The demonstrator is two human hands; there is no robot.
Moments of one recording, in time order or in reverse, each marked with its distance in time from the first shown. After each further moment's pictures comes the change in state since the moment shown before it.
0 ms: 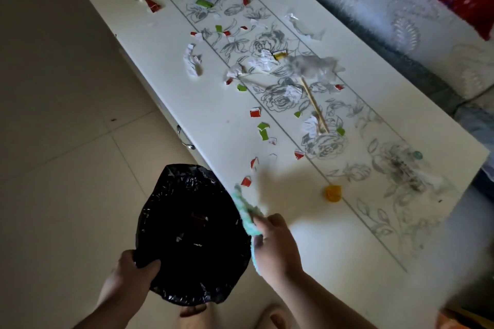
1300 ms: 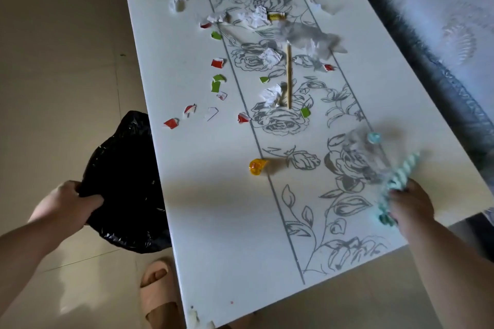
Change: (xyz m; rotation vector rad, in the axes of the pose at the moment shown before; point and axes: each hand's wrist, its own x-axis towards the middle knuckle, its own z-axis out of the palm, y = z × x) left_hand -0.067 0.030 0.132 -0.021 0.392 -0.127; right_hand 0.139 0.338 -0.254 -0.041 0.225 0.470
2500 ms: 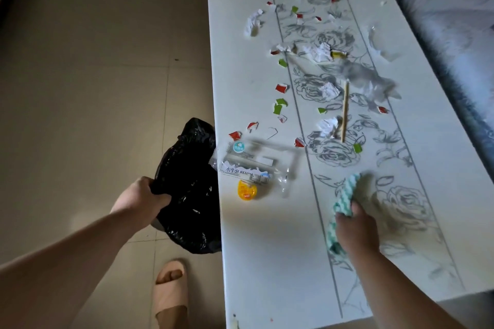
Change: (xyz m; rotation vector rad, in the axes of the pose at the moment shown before) left_hand -0.020 0.008 -0.003 -0.188 -0.145 0.011; right_hand -0.140 -0.106 0.075 -0.175 -0.214 -0.288
